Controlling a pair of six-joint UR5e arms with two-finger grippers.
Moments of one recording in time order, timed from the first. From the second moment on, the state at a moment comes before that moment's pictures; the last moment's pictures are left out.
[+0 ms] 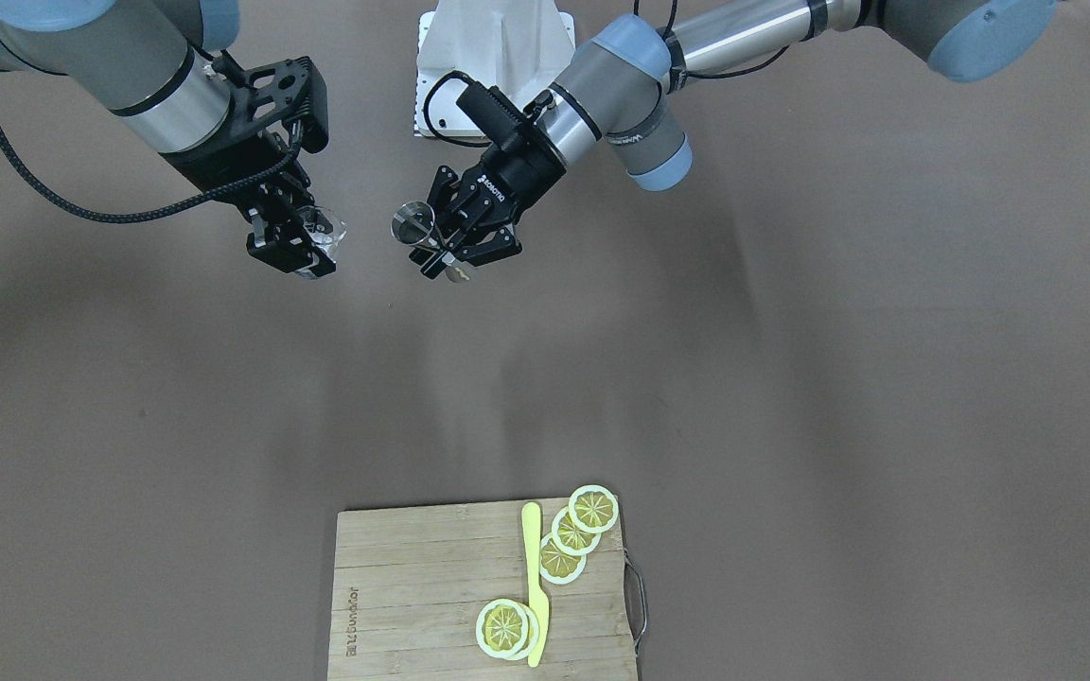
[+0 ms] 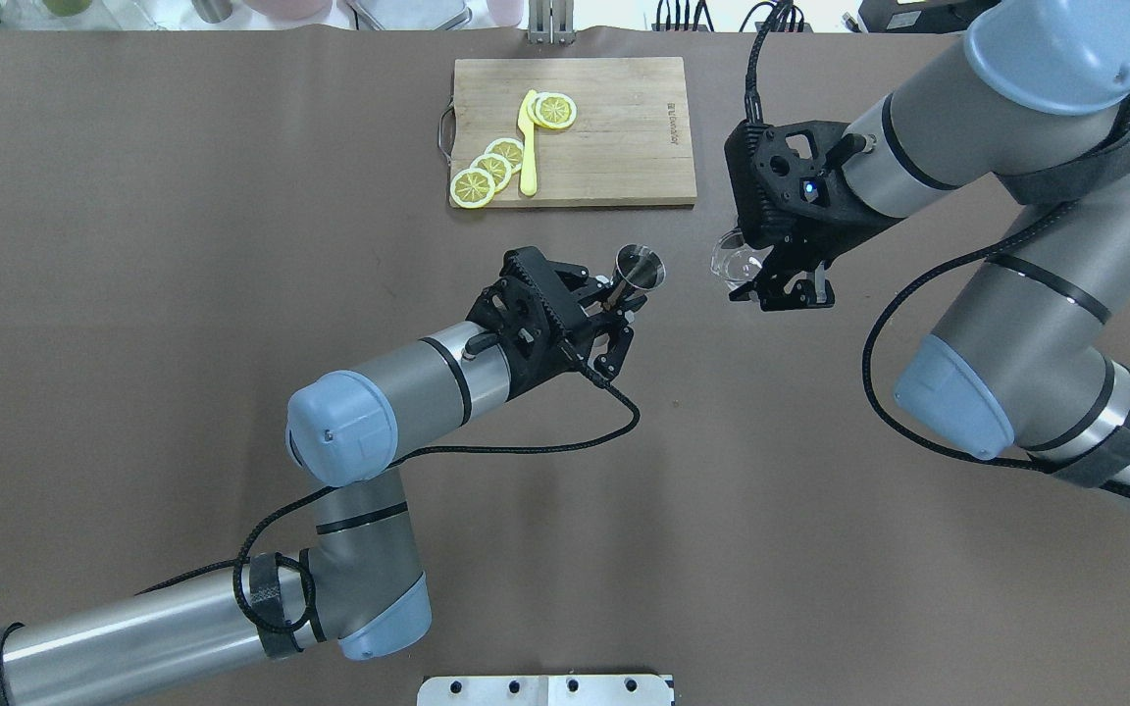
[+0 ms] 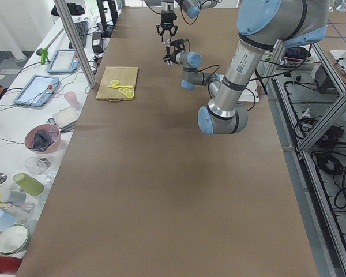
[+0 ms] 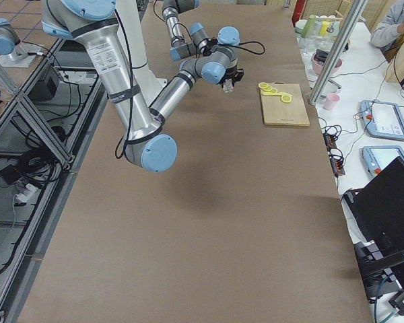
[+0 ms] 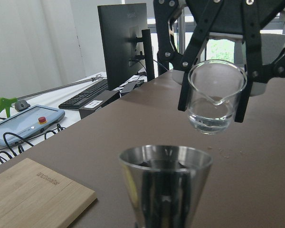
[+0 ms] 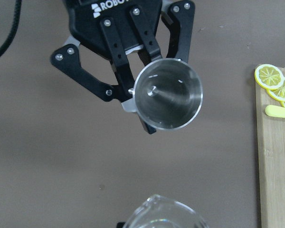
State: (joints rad) left arm -0.38 -2.27 -1.45 -2.82 -1.34 -0.29; right arm 0.82 -1.10 1.94 -1.43 2.22 -0.56
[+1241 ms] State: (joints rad) left arm -0.38 -2.27 -1.45 -2.83 -1.33 -0.29; right arm 0.82 -1.01 1.97 -1.56 2.19 -0.46
